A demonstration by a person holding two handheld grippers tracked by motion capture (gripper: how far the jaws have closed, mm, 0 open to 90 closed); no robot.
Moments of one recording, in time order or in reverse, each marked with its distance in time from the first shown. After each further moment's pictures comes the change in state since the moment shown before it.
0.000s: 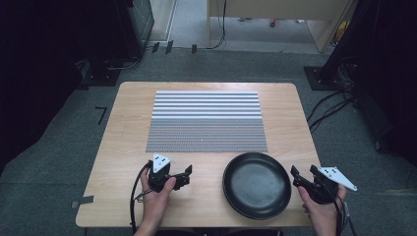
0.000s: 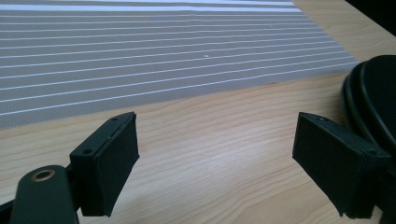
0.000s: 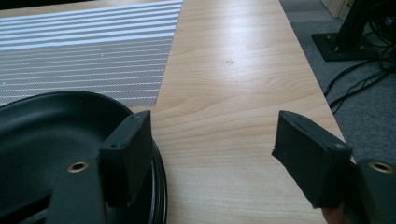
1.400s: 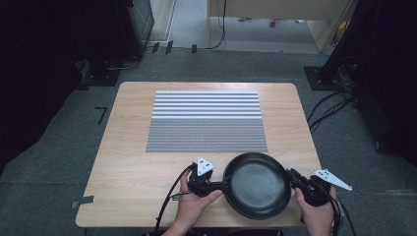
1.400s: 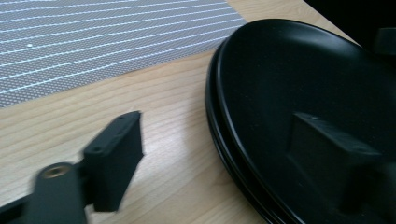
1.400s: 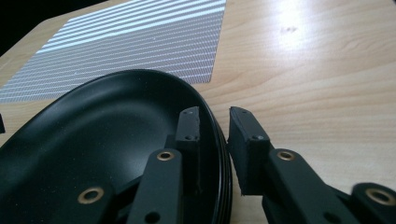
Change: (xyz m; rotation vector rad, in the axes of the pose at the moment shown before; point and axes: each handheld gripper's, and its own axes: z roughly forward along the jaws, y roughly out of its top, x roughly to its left) left arm -0.088 -0.005 0.040 0.092 -0.204 0.099; right arm 0.006 -0.015 0.008 0.077 0.206 0.104
